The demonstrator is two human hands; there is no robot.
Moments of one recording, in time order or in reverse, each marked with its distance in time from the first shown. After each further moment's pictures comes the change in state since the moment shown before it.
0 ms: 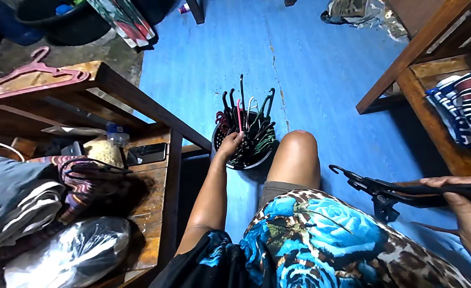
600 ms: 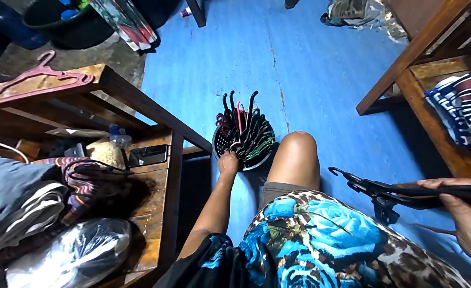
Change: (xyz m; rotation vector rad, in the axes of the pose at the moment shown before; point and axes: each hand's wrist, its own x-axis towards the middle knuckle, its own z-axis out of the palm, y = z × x) left_hand -0.032 -0.031 0.039 0.780 0.117 -0.279; right_hand -0.003 0.001 0.000 0.011 0.002 0.004
